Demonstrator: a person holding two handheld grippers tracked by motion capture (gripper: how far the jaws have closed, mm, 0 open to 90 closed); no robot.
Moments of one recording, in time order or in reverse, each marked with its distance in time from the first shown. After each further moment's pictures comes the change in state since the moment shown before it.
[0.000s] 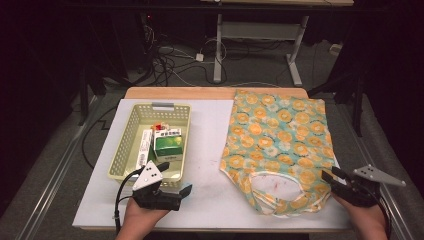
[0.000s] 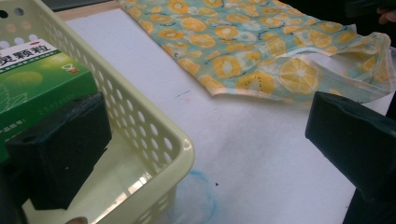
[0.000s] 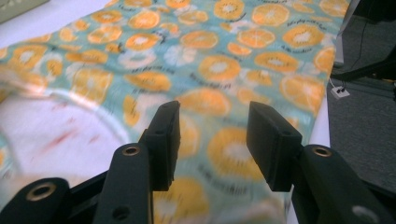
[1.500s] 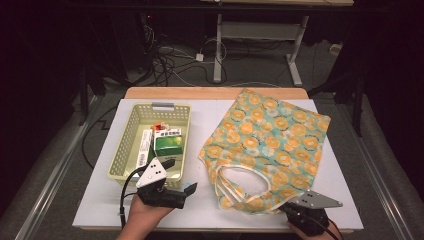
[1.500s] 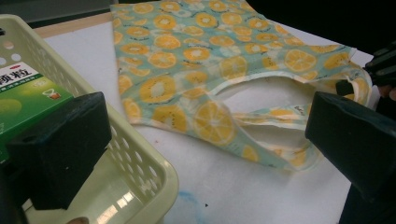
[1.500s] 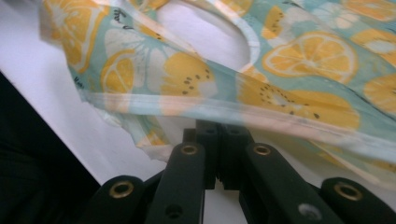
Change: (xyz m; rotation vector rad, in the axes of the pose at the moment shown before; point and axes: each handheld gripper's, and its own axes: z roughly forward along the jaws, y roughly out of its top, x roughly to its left) left arm -0.003 0.010 0.006 -0.030 -0.039 0.016; right arm 0.133 -0.021 0.016 0.130 0.294 -0.204
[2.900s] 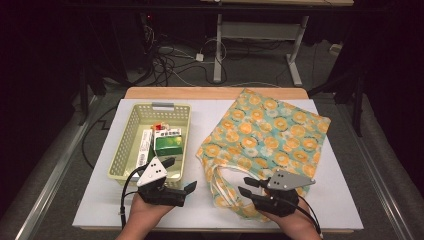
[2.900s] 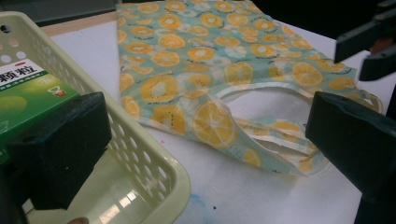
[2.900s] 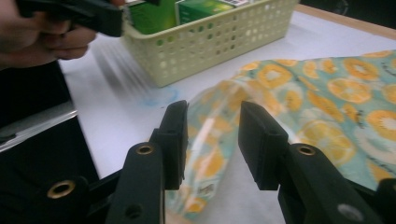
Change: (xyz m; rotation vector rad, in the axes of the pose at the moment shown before) left arm 0.006 -0.003 0.005 -0.005 0.014 -0.007; right arm 0.036 0.080 0.024 -0.170 0.221 -0.127
